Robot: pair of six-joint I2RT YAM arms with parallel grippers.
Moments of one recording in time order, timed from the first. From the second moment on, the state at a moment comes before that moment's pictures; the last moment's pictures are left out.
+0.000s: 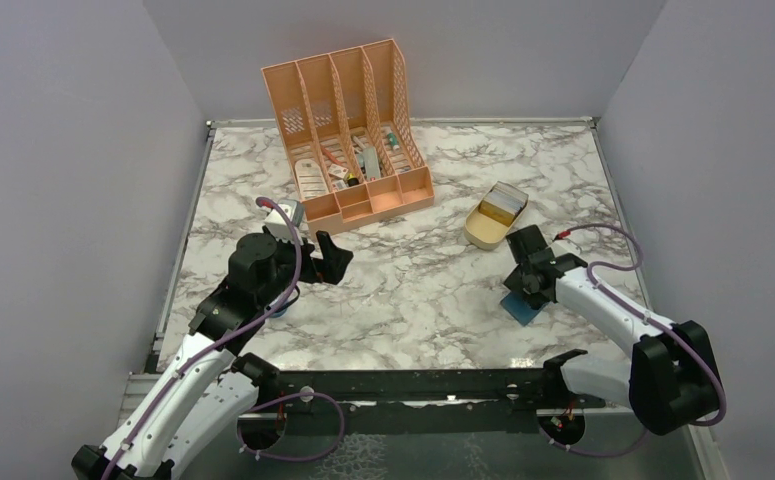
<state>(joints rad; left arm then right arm) -0.49 0.63 0.65 -0.35 0.08 -0.40 0.35 1.18 0.60 -0.66 0.42 1.06</state>
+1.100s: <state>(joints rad) -0.49 0.76 0.65 -0.35 0.24 -0.39 0.49 1.25 0.56 -0.26 -0.23 0.67</state>
